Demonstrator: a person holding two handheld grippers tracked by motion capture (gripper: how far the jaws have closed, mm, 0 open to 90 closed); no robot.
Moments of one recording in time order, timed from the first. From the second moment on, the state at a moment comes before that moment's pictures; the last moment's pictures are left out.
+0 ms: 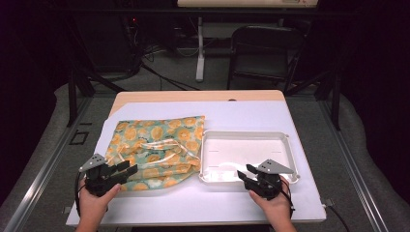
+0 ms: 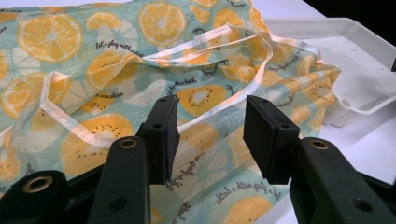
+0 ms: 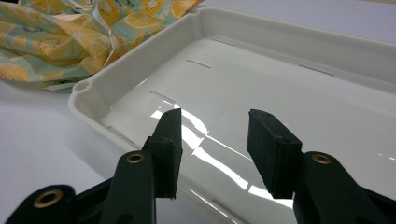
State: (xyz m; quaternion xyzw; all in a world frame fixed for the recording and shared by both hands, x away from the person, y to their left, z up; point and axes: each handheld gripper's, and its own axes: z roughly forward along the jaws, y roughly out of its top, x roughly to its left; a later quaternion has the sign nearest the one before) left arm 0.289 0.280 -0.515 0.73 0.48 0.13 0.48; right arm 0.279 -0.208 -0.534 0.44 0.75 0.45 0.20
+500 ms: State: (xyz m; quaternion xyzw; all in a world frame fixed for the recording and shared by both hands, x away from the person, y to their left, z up) left arm 0.287 0.280 -0.512 0.73 0.48 0.13 0.48; right arm 0.279 -0.208 -0.534 0.43 0.75 0.45 0.20
